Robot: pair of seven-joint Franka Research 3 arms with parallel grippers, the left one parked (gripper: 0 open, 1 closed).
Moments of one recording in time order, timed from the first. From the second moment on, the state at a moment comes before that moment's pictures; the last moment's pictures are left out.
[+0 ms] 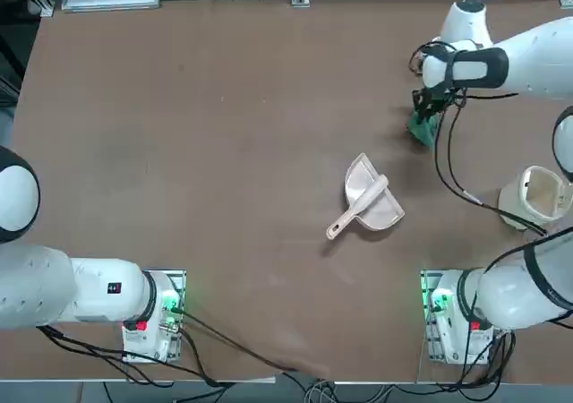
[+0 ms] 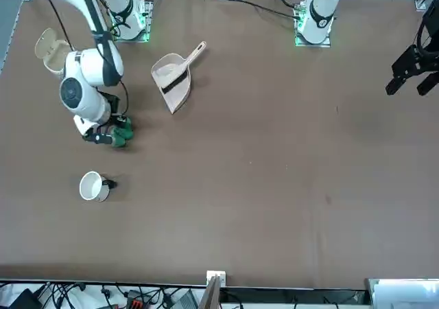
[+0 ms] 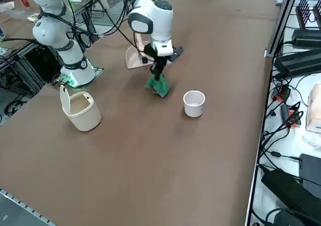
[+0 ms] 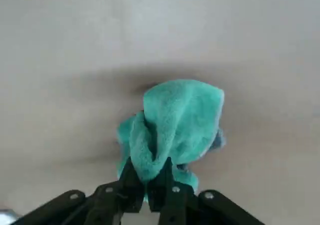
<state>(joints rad) 0.29 0.23 -0.09 -2.26 0.00 2.34 0.33</state>
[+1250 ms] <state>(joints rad) 0.08 0.29 -0.09 -2.25 0.04 2.34 0.02</state>
